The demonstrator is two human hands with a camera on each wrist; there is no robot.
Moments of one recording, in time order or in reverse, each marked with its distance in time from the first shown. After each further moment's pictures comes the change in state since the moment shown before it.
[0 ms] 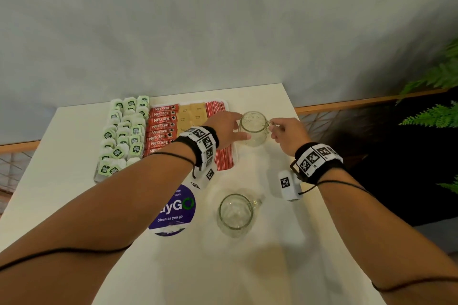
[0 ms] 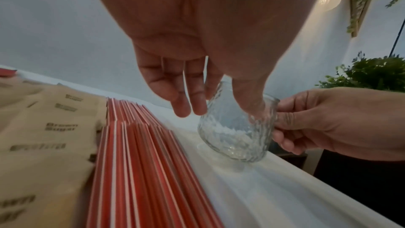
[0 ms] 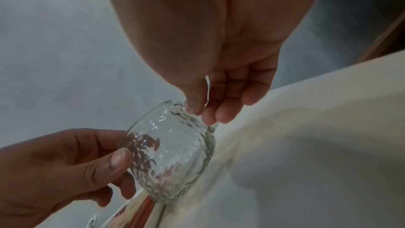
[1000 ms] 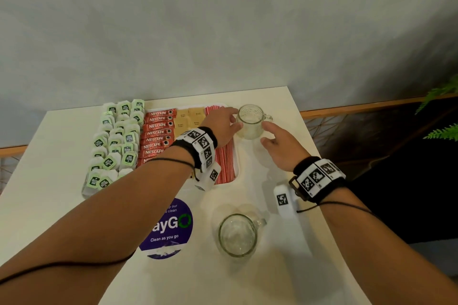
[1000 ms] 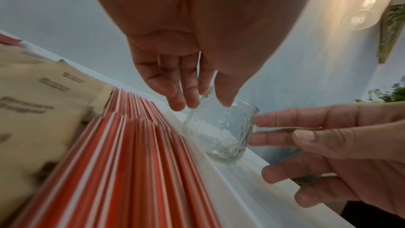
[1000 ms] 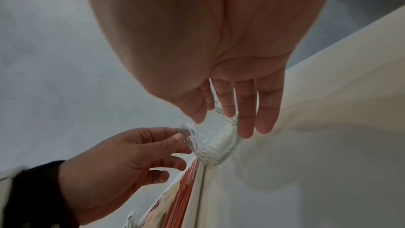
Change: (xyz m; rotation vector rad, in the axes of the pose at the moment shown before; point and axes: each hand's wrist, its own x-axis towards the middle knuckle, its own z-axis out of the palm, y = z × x) left_hand 0.043 -0.033 0.009 -0.137 0.154 -0.069; right_hand -0.001 -0.016 0.017 -0.077 -0.206 -0.068
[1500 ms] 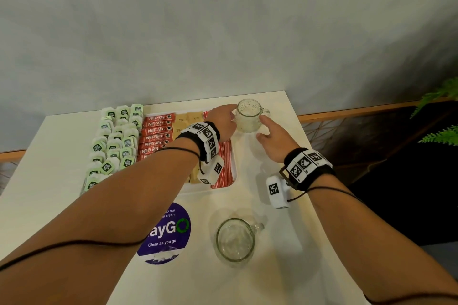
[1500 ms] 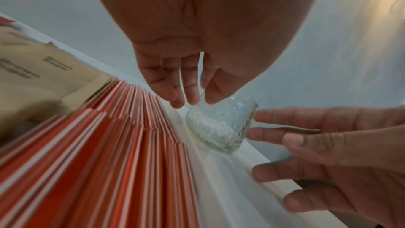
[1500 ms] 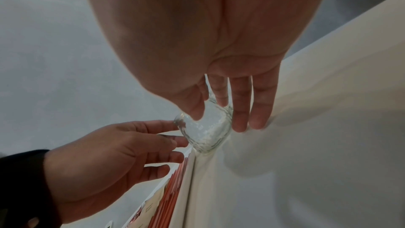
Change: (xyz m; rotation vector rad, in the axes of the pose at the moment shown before) left_hand 0.020 0.015 -0.008 -0.006 -0.045 -0.087; right_hand 0.036 0.003 0.000 0.025 0.024 0.033
